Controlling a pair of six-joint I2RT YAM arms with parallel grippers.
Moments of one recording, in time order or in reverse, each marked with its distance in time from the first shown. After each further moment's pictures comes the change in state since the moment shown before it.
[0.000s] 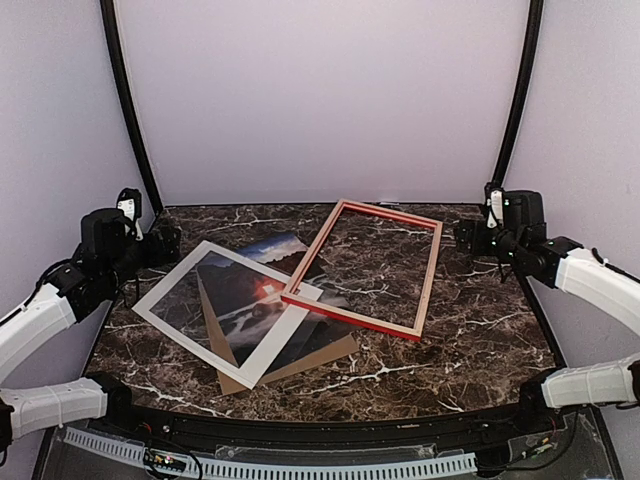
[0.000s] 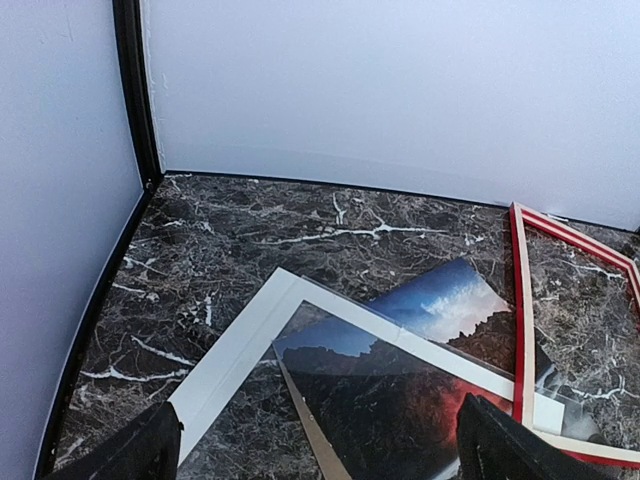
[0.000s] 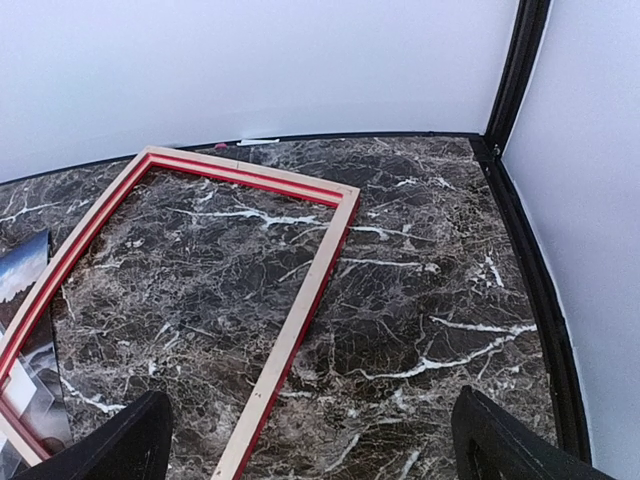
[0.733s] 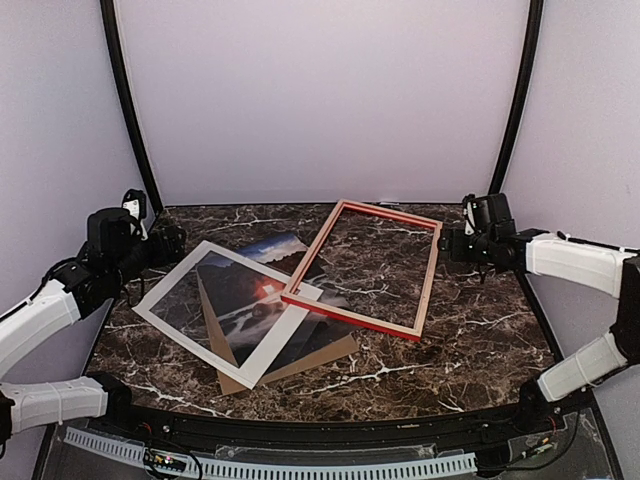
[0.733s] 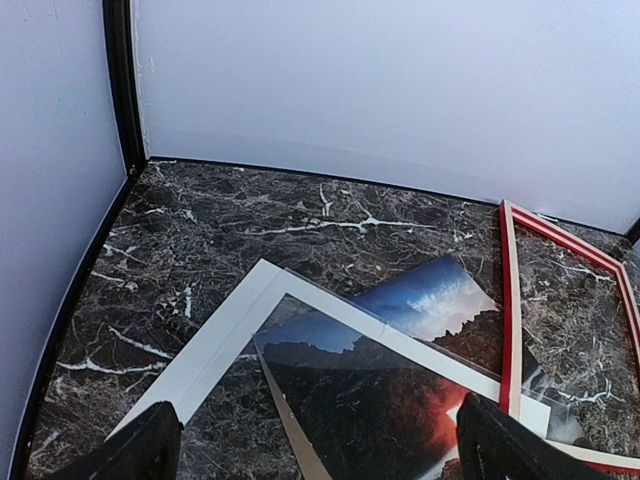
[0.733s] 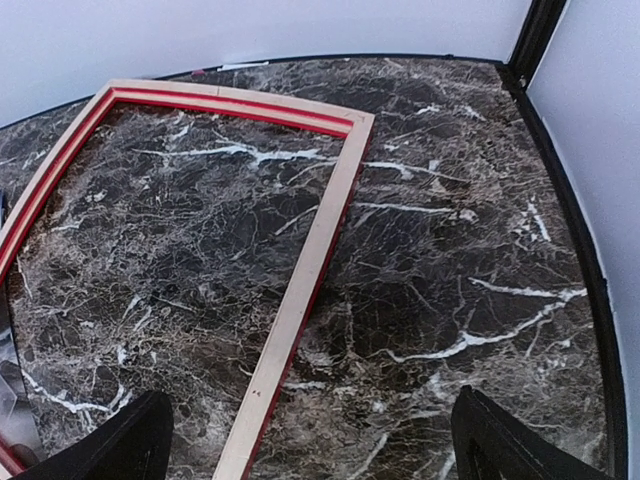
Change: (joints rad) left arm 0.000 0.031 0.000 0.022 0.024 -0.045; right arm 0.027 0.235 0.055 0.023 0.024 0.058
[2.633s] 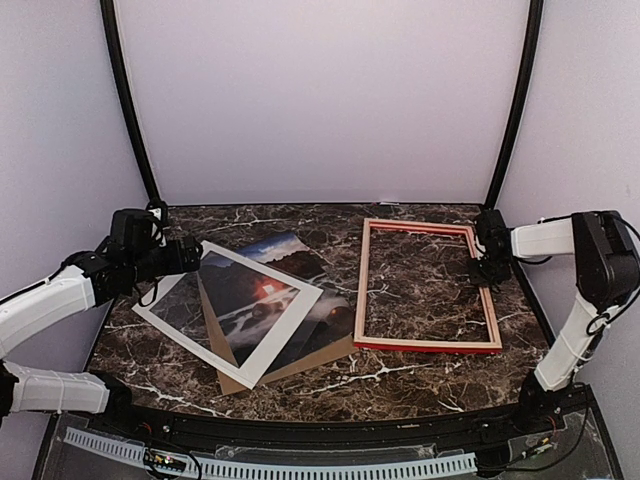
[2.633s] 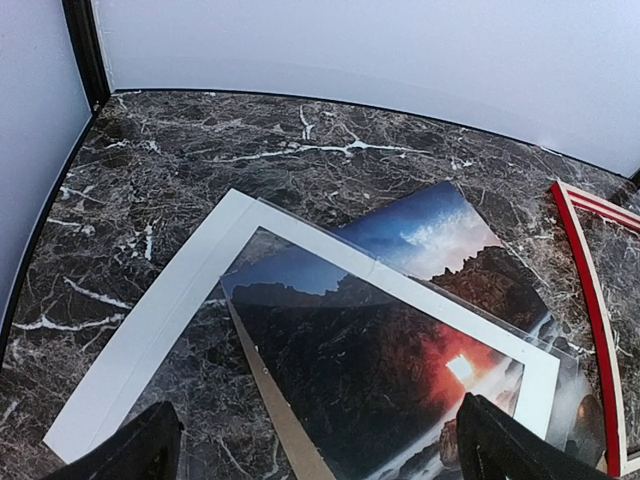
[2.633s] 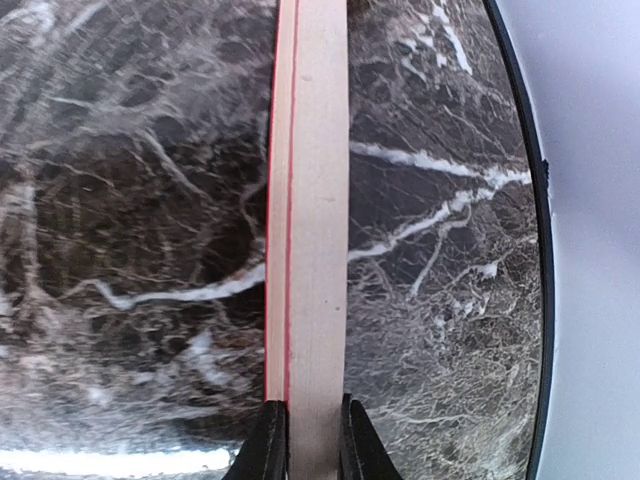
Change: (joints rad) left arm -0.035 0.159 0.034 -0.051 0.063 -0.043; right arm -0.226 0.369 0.106 -0.190 0.080 -0.183
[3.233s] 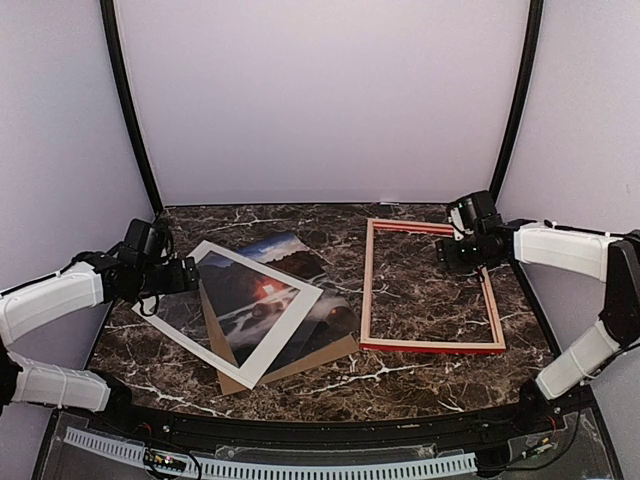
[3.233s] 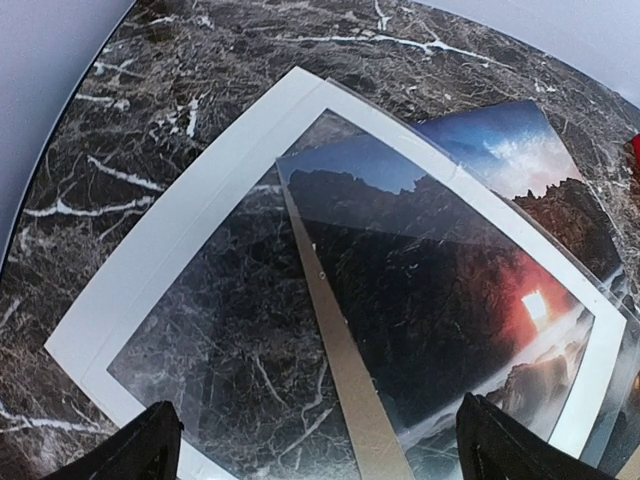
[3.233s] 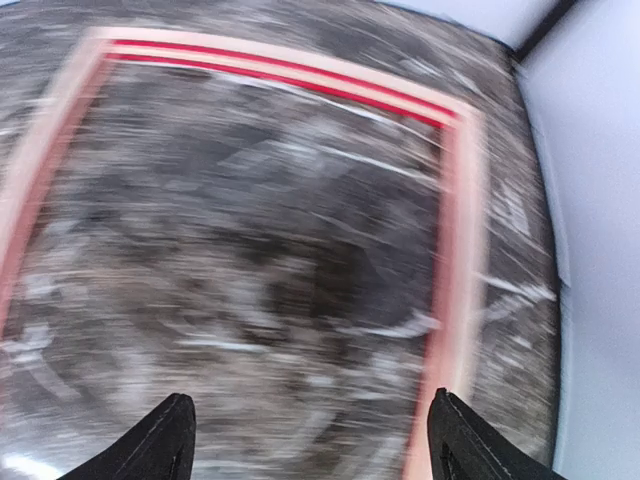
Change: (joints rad) left arm 0.000 0.074 -0.001 -0.181 -0.049 -0.112; right arm 0.191 -0.219 -0.002 0.013 -0.024 0.006
